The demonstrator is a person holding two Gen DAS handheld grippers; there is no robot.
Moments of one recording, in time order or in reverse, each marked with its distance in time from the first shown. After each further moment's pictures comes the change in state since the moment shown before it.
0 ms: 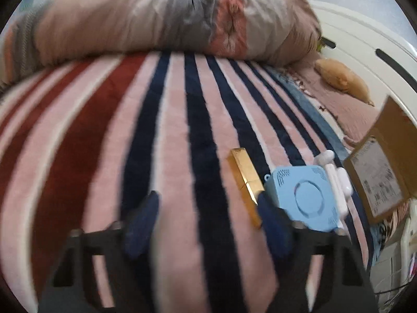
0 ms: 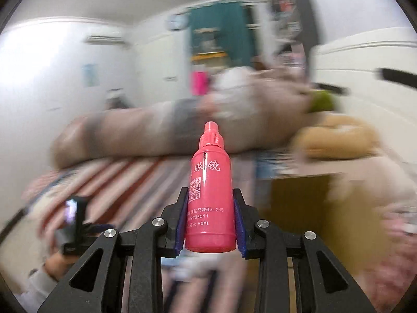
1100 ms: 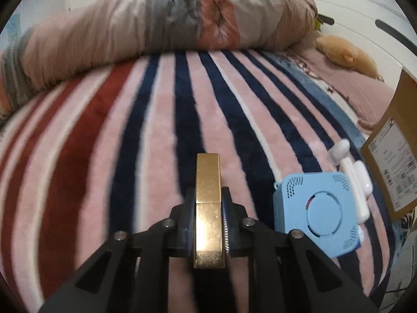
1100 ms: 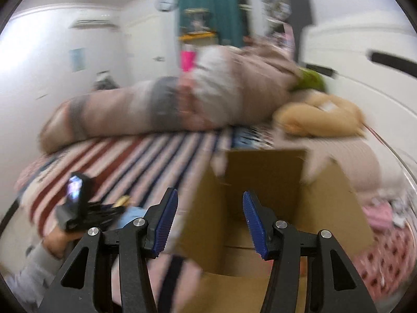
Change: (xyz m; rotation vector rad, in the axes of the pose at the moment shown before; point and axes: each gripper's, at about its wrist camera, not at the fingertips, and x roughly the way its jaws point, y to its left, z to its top) left arm -0.006 -0.022 0.015 0.139 -0.015 0.109; right arm 0.010 -0.015 -0.016 -0.051 0.105 0.085
